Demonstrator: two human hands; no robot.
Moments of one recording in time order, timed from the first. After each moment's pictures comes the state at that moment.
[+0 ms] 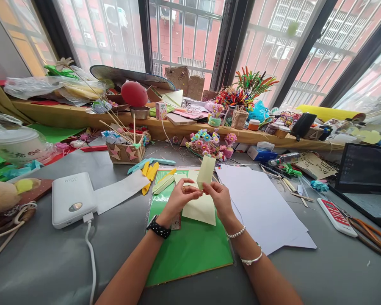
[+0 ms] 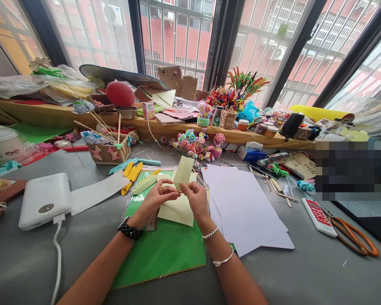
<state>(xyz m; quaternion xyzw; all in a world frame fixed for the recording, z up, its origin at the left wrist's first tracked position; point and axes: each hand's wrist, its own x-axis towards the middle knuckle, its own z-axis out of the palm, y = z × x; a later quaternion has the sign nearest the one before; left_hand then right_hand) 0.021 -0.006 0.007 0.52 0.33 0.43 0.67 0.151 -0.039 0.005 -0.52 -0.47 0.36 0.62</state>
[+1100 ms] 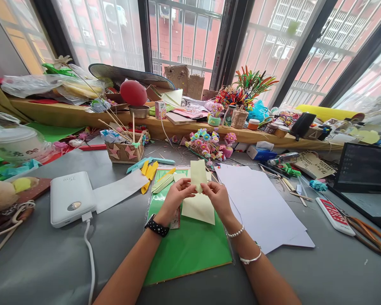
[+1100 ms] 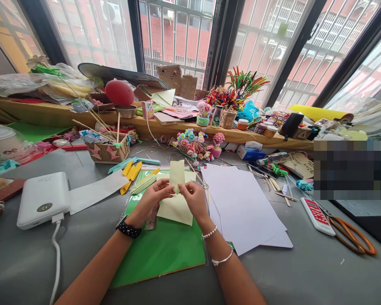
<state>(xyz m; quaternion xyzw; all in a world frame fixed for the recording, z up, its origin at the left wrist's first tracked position) 0.019 -0.007 0.015 0.49 0.36 0.44 0.66 0.155 -0.039 0.005 -0.55 -0.56 0.28 0.55</state>
